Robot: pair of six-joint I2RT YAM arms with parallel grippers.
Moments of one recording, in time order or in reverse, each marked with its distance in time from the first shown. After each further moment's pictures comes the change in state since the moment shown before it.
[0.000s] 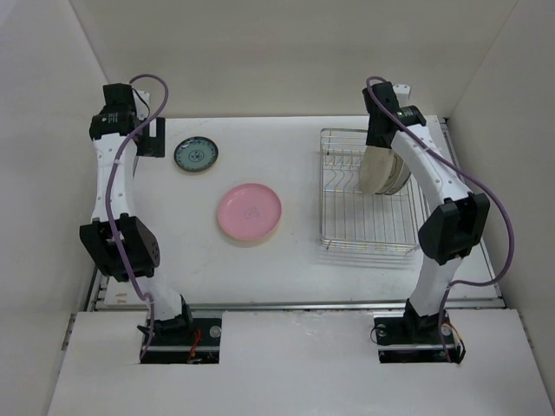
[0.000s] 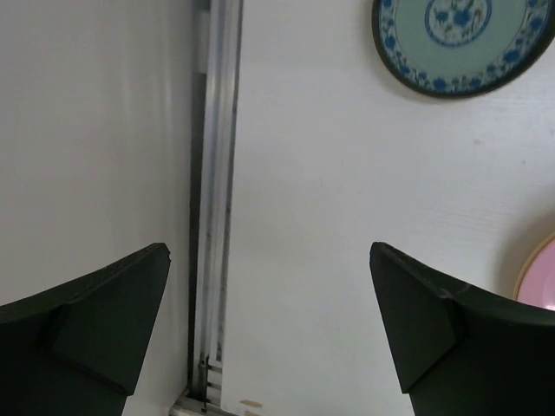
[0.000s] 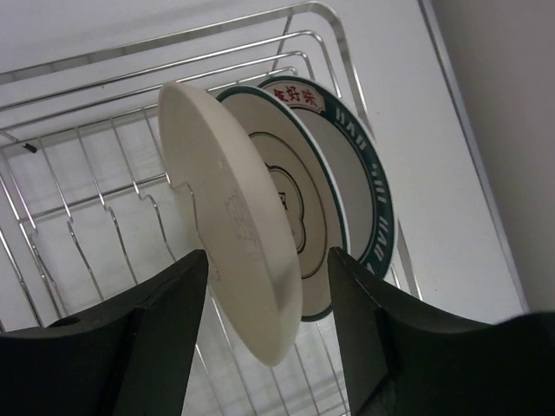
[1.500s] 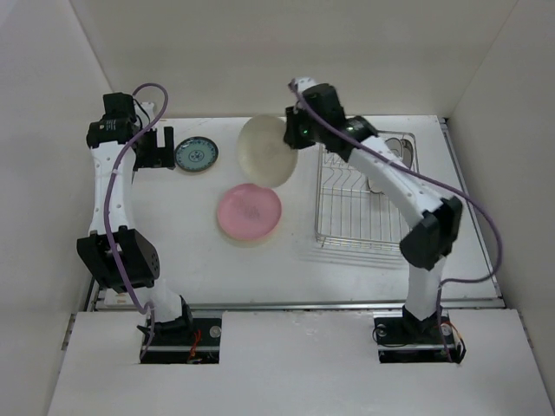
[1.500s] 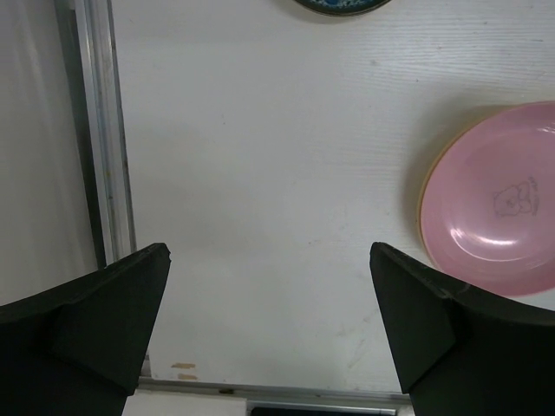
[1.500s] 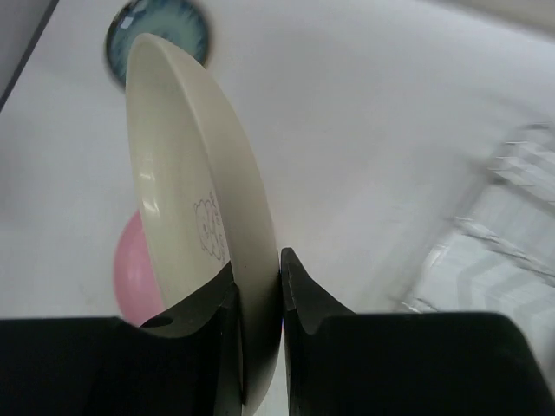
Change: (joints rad) left arm 0.000 -0.088 -0.108 -0.134 0.217 -0.095; right arm 0.328 -0.027 0.102 0.295 -0.540 -0.167
